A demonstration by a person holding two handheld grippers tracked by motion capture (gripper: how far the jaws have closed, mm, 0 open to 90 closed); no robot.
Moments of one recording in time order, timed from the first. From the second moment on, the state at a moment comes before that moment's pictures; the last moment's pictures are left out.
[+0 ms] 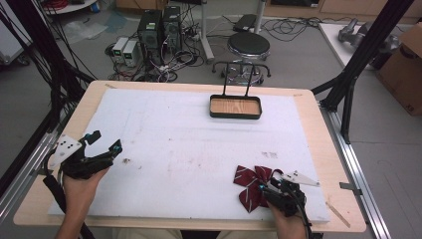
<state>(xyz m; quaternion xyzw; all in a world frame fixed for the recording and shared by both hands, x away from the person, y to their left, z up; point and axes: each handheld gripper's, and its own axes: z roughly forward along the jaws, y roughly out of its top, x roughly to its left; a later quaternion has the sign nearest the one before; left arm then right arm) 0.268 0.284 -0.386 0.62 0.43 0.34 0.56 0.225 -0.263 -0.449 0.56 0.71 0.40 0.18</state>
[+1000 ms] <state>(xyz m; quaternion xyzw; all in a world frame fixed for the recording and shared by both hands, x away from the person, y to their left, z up) 0.268 0.282 -0.387 0.63 0.43 0.34 0.55 0.267 -0.284 -0.406 0.54 0.65 0.49 0.21</state>
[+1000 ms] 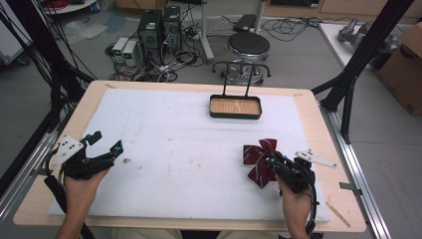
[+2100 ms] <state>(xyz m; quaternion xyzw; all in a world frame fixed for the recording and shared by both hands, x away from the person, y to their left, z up) 0.270 0.275 -0.390 0.64 0.42 0.33 0.55 0.384 -0.288 -0.323 0.51 0.59 0.56 0.29</state>
